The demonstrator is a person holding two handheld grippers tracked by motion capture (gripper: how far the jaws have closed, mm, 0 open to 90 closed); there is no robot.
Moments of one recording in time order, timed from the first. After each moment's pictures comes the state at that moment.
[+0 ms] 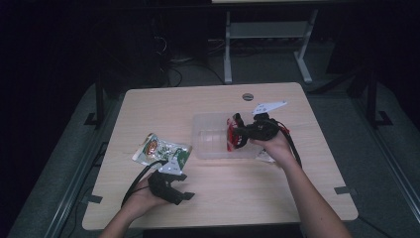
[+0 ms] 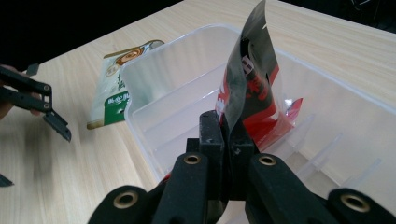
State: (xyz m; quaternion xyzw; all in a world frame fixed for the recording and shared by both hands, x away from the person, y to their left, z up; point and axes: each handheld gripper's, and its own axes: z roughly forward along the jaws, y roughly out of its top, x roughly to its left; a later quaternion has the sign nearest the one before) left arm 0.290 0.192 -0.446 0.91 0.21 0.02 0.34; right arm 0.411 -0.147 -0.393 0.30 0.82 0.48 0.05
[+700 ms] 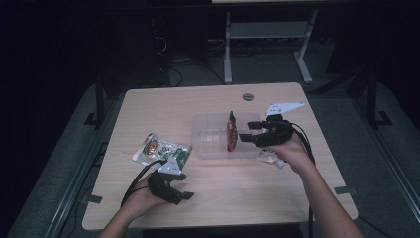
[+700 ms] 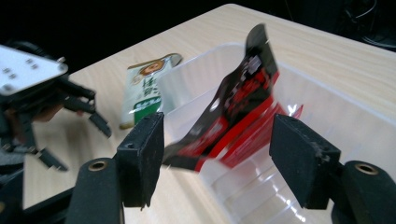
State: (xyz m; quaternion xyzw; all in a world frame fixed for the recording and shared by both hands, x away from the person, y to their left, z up) left arm 0.290 0.193 -0.446 0.91 0.23 0.02 0.35; right arm 0.373 -0.172 -0.360 0.30 0.81 0.50 0.06
